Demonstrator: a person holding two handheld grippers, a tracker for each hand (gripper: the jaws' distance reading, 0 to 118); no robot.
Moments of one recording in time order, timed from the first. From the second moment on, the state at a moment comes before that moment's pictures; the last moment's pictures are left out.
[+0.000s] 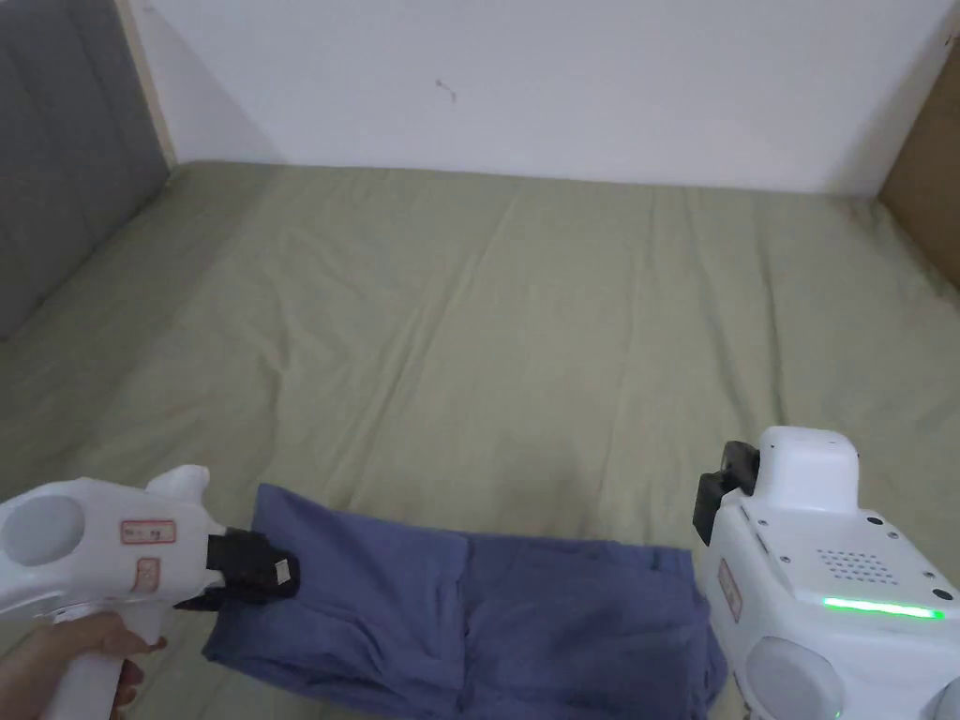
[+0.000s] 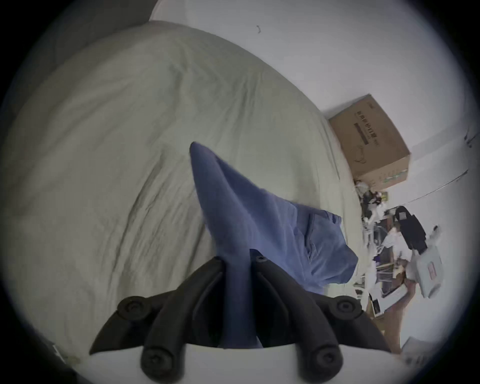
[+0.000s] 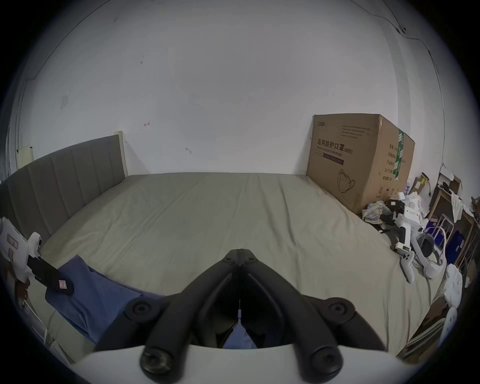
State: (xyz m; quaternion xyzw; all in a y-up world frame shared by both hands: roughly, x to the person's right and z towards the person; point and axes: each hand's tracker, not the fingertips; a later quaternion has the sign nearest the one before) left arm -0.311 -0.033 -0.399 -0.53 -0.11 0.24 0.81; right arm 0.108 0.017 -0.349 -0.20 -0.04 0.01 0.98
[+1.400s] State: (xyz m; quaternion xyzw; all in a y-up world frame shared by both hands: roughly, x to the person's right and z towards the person) left arm -0.078 -0.053 -0.425 -0.56 -0.22 0.20 0.78; right arm 0.212 -0.004 -0.319 -0.22 -0.10 -0.06 0.97
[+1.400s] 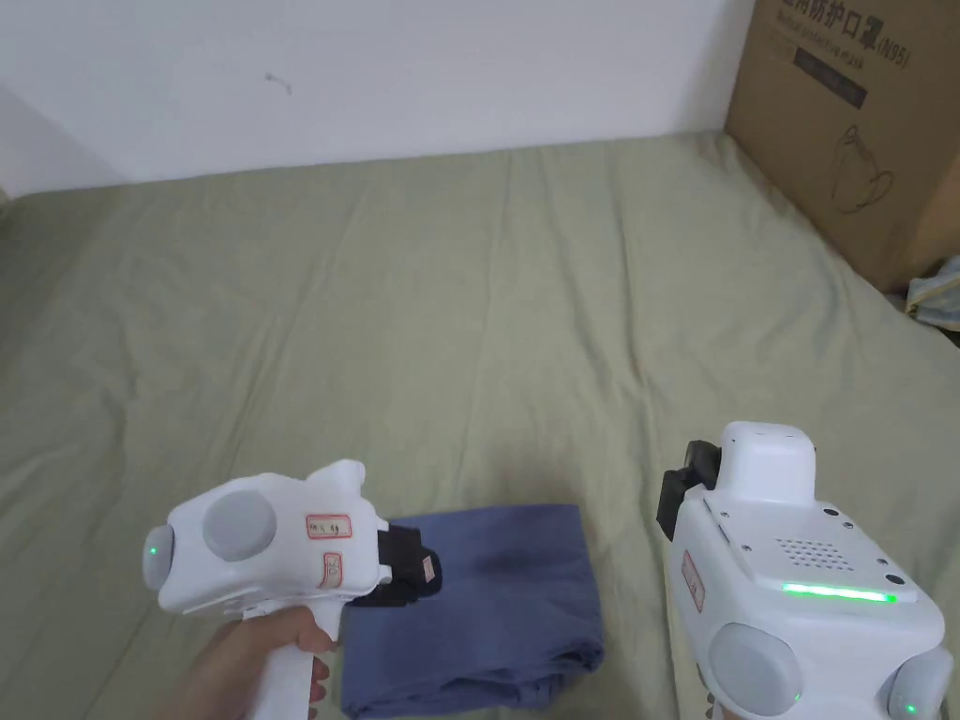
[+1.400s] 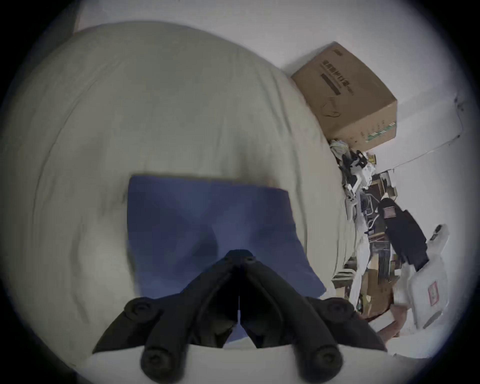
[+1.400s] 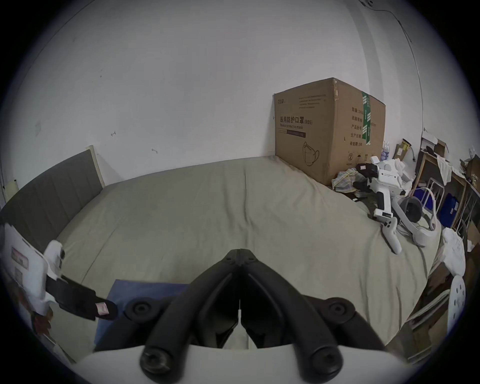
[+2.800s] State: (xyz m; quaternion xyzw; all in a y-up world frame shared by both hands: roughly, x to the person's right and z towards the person) left arm -0.167 -0.045 -0.367 -0.48 -0.23 0.26 0.80; right arm 0.144 -0.023 -0.391 -0.48 0.13 -0.09 0.86
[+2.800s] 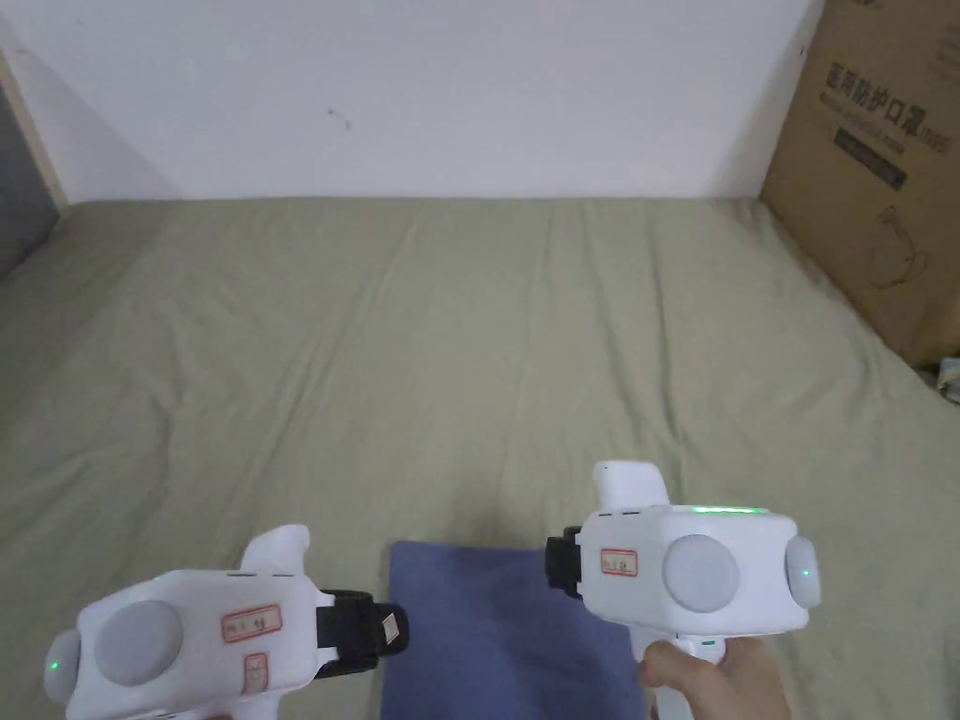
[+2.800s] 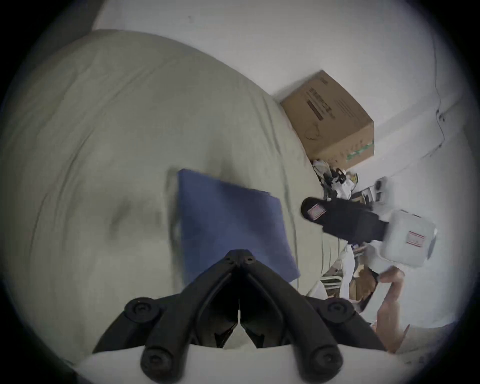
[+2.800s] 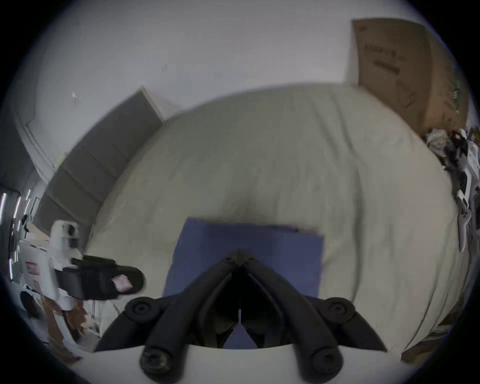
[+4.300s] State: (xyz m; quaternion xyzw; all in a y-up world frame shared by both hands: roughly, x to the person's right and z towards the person) left arm -0.170 -0.124 -0.451 -0.56 -0.29 0.34 0.70; right arm 0.125 -0.013 -0.381 -0.39 0.08 -0.08 0.91
